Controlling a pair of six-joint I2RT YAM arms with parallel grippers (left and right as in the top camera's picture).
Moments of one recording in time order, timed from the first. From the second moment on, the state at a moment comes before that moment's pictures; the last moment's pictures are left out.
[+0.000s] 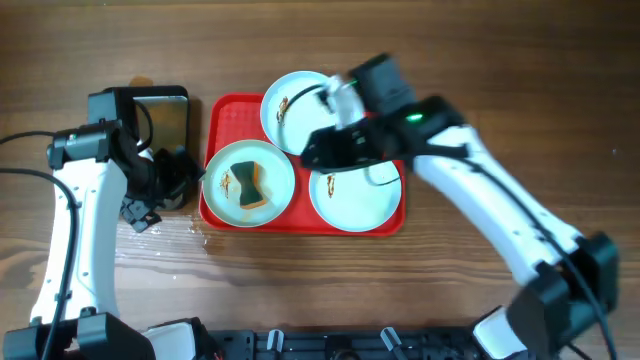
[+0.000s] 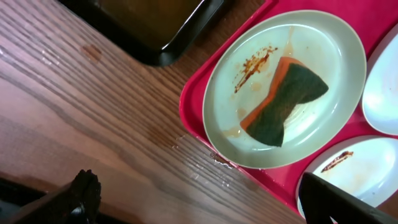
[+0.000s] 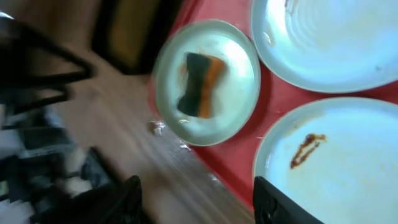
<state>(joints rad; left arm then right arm) 0.17 1.45 1.20 -1.26 0.14 -0.57 0.59 1.71 1.44 -0.82 -0.45 0.29</state>
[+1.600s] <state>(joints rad) -0.08 1.62 0.95 -0.68 0.26 -0.68 0.73 2.13 1.49 -0.64 -0.13 0.52</state>
